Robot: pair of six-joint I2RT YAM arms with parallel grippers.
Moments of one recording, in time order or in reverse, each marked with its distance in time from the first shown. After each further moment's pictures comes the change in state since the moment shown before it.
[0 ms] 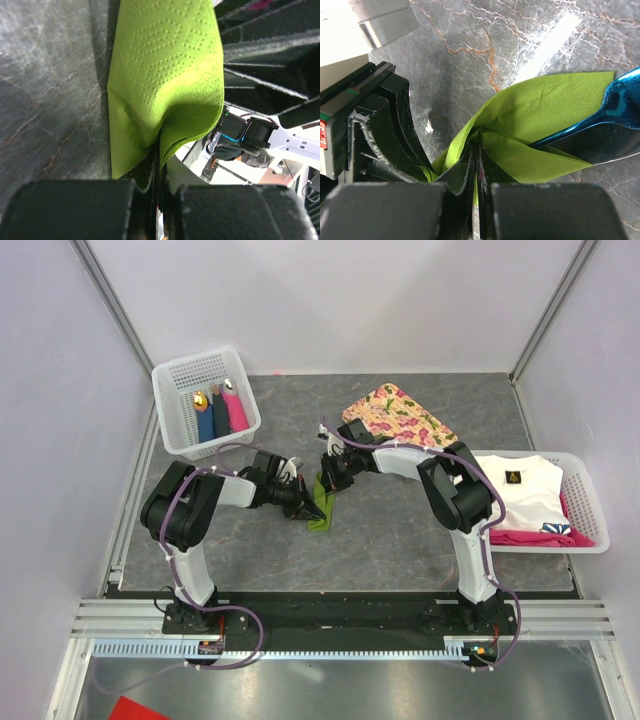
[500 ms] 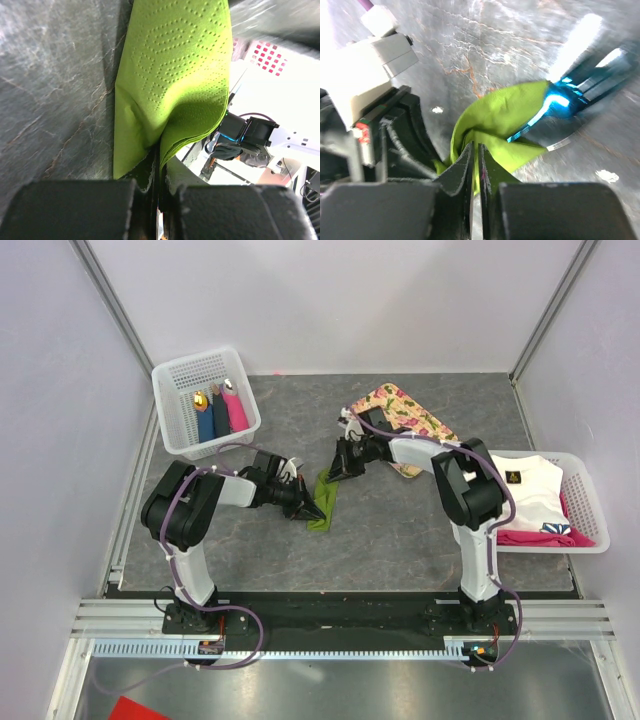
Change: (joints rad) left arm 0.000 0.006 0.007 -0.012 0.002 0.000; right arm -0.095 -0.013 0.040 -0.023 -0.061 0.116
